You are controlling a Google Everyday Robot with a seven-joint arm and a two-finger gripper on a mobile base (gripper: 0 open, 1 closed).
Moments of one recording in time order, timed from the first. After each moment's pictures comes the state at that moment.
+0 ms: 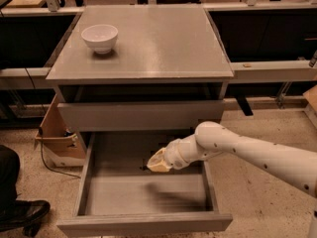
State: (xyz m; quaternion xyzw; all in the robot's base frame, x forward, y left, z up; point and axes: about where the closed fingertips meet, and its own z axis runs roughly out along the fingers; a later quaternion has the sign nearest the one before) arm 0.545 0.018 0.539 -0.57 0.70 0.30 0.29
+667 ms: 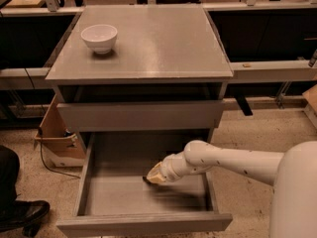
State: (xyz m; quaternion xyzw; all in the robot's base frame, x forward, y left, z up) arm 0.555 0.022 0.431 -0.55 0.75 0.26 0.27
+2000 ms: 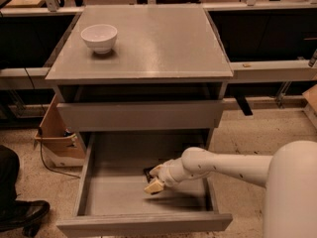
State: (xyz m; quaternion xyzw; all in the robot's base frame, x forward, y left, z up) arm 0.552 0.028 0.398 -0.52 0.77 0.27 0.26
